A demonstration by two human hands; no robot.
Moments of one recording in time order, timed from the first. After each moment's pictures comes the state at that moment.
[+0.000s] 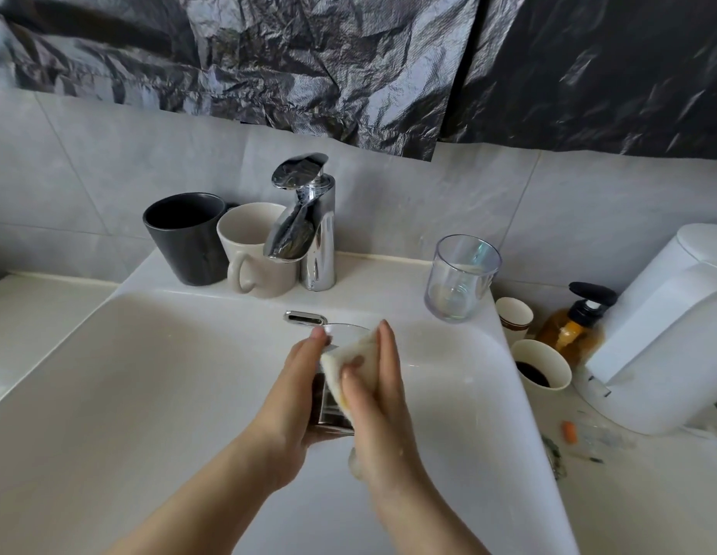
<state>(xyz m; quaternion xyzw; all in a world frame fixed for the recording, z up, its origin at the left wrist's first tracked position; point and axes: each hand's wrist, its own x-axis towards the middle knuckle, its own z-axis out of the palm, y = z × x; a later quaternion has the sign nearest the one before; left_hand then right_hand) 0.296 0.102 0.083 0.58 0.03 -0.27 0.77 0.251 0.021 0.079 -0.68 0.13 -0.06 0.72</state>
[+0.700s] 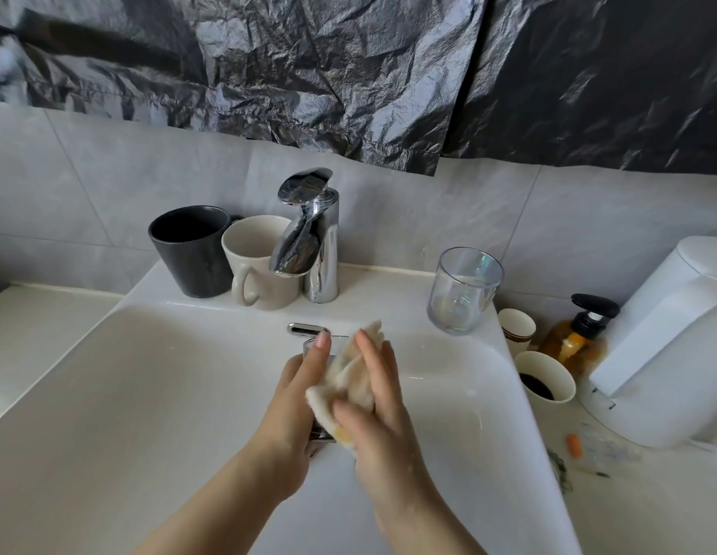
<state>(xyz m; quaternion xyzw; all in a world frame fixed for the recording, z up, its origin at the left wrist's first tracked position) 0.300 0.103 0.080 0.58 0.04 -0.25 0.78 0.250 0.023 0.078 -0.66 0.06 -0.08 0.74</state>
